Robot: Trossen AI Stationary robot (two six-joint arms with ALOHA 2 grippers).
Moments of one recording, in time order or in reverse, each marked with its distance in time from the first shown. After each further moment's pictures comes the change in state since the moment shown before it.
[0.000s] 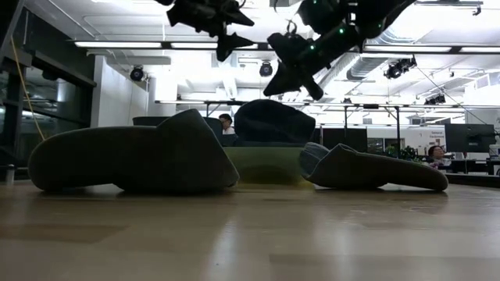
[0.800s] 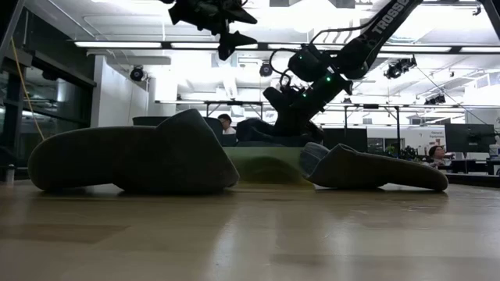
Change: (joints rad) left arm -0.033 0.000 0.000 0.006 -0.021 -0.019; right arm -0.169 0.239 -0.008 0.093 -0.101 0.110
